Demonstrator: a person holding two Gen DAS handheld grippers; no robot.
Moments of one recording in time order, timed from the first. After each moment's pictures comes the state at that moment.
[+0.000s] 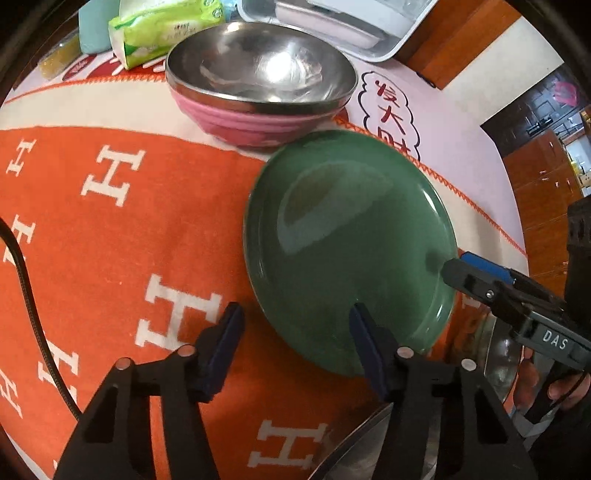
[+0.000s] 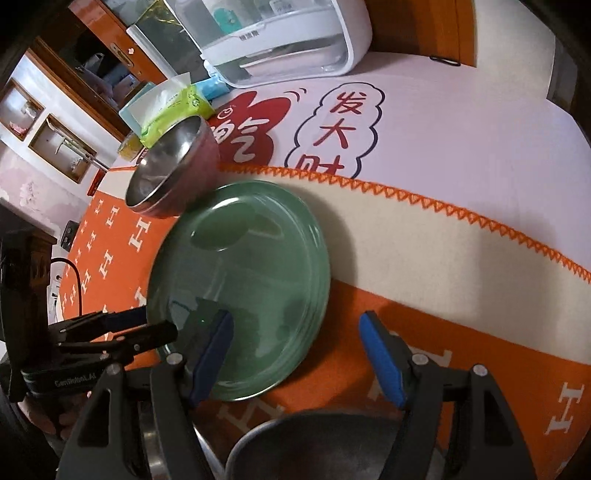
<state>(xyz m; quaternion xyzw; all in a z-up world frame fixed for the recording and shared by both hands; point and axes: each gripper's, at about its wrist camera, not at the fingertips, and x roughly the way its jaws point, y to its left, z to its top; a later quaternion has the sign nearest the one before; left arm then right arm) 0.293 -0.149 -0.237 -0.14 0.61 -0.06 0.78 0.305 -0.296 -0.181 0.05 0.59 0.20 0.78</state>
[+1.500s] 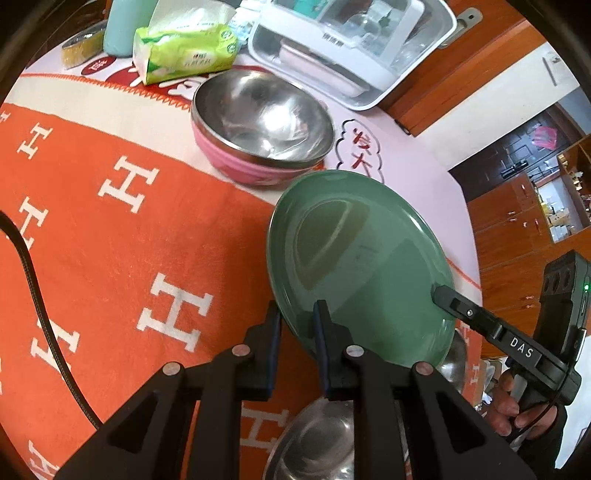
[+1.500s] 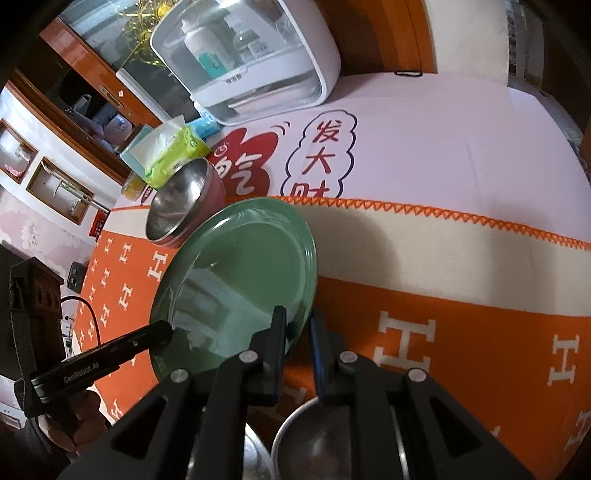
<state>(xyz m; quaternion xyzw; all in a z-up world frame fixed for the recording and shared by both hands) 0.264 -0.118 -0.188 -0.22 0.55 -0.08 0.80 0.277 -0.312 -0.135 0.11 0.55 0.15 0.81</state>
